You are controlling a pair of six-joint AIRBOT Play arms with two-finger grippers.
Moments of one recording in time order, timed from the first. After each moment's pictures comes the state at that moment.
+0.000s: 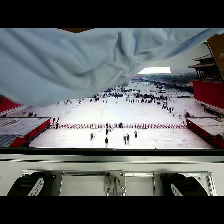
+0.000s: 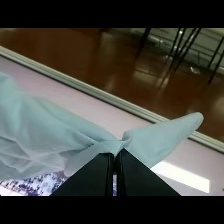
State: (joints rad) left arm 0.03 -0.58 1.51 0.80 -0.81 -1.29; right arm 0.26 -0.73 1.61 -1.54 1.00 1.26
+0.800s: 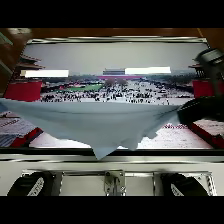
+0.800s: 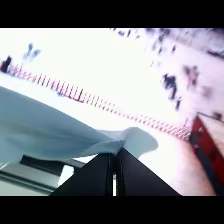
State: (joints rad) left arm 0.05 -0.59 1.25 1.55 -1.37 -1.43; right arm 0.26 -0.80 1.32 -1.63 1.56 1.38
